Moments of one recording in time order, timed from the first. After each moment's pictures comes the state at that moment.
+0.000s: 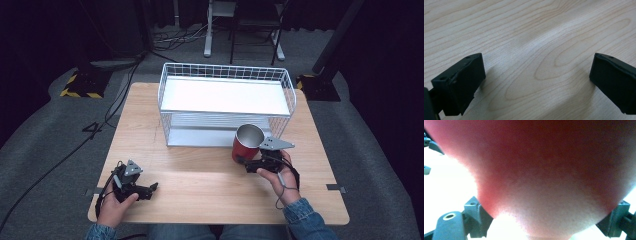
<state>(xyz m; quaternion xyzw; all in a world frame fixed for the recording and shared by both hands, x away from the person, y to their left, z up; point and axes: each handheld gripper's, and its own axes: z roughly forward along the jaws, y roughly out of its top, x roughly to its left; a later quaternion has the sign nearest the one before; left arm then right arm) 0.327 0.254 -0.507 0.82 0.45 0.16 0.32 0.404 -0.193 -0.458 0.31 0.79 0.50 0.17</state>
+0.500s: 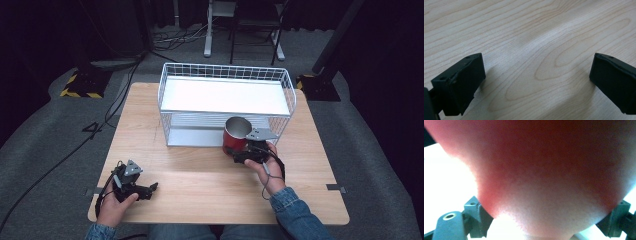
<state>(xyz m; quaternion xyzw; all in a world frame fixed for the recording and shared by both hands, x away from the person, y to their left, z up) 0.328 0.255 -0.507 0.82 0.45 0.16 0.32 0.437 -0.159 -0.469 0.34 0.79 0.49 0.18</state>
